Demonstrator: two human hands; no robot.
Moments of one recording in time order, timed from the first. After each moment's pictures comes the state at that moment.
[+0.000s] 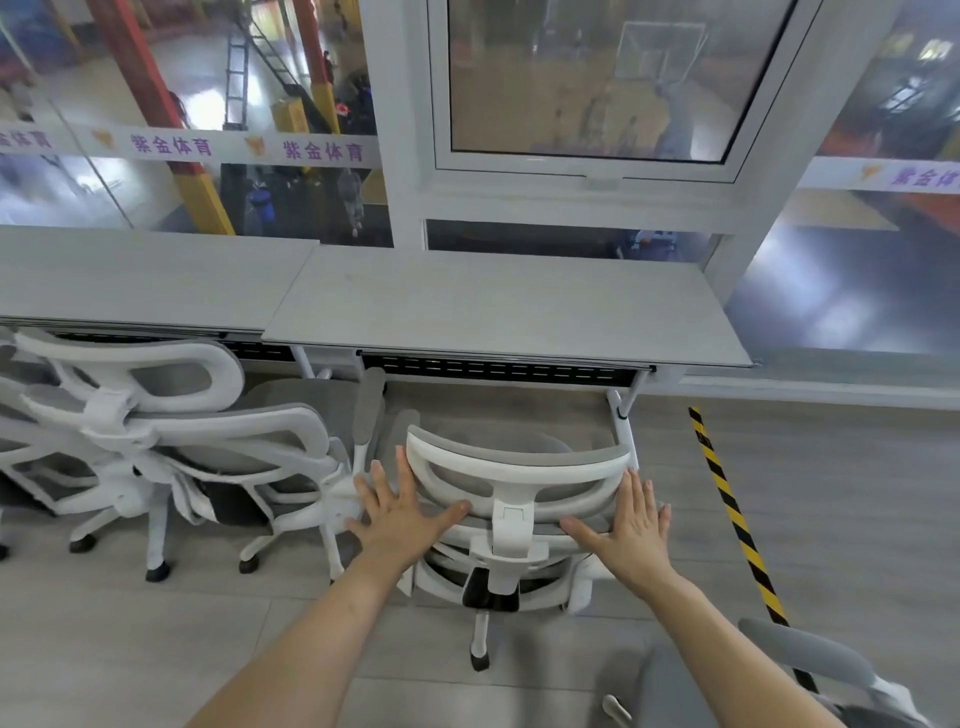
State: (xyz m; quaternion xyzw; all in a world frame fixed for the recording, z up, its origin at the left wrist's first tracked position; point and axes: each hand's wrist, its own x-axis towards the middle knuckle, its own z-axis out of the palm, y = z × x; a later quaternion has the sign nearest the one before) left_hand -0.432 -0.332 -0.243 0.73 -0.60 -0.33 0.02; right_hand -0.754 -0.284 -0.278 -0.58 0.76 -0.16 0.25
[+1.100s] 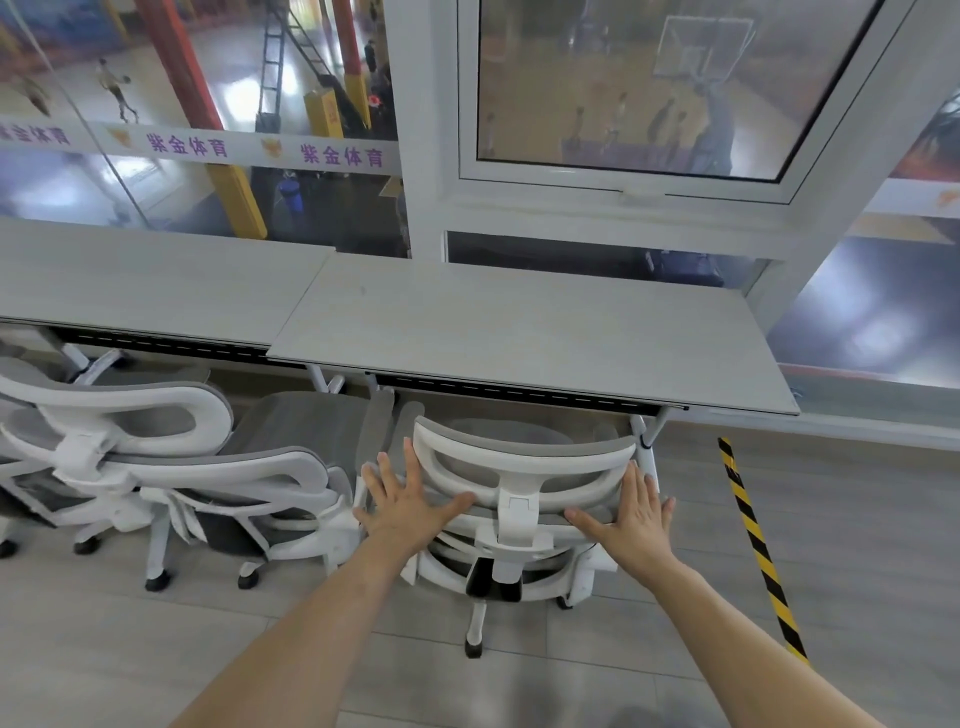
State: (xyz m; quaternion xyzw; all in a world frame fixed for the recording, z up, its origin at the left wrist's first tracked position) left_hand -0.443 -0.462 -0.251 0.75 -0.57 -0.33 0.03; right_hand -0.772 -0.434 -0.283 -0.61 0.74 -0.16 0.25
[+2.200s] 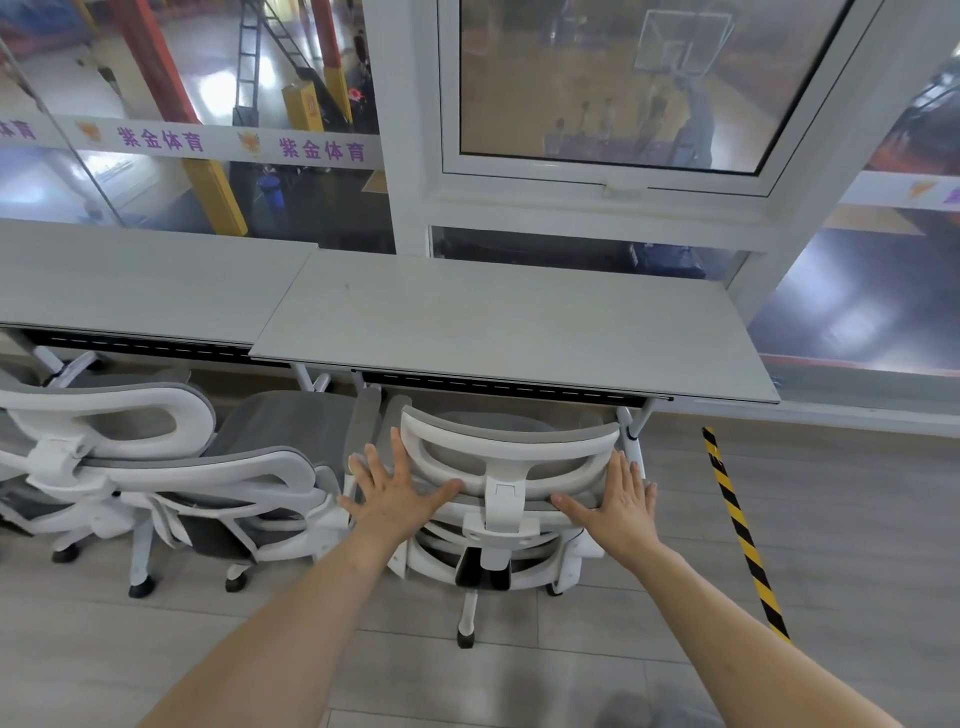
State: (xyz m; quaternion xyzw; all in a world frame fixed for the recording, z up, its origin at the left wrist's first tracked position) left_hand -0.442 -0.471 -0.247 0.75 -0.58 -0.31 0.01; right_hand -0.764 -0.439 -0.274 -0.59 0.75 -0.14 0.24
